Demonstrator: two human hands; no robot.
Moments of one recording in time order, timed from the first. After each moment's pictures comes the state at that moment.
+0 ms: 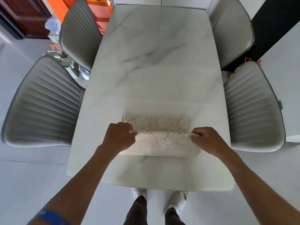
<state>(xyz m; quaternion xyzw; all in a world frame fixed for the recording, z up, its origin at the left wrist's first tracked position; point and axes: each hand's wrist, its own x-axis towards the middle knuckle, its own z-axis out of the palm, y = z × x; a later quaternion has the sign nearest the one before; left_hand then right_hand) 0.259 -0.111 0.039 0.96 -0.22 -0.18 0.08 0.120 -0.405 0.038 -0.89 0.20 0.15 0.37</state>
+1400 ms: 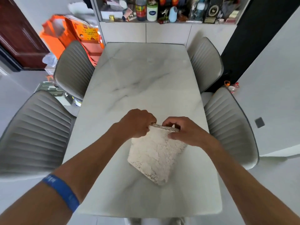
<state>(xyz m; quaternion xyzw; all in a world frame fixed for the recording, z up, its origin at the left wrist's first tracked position) 0.305 -0.243 0.165 0.86 -0.50 -0.13 -0.01 0.185 -0.419 0.158 -0.87 0.06 0.10 0.48</state>
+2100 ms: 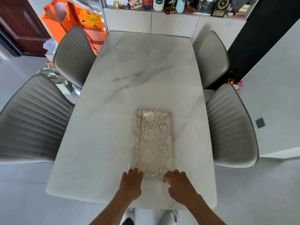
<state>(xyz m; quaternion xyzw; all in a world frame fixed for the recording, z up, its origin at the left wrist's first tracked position) 0.141 -0.171 -0.037 0.90 -0.31 -0.31 -0.08 0.047 -0.361 -0.027 -0.96 0.03 0.25 0.15</state>
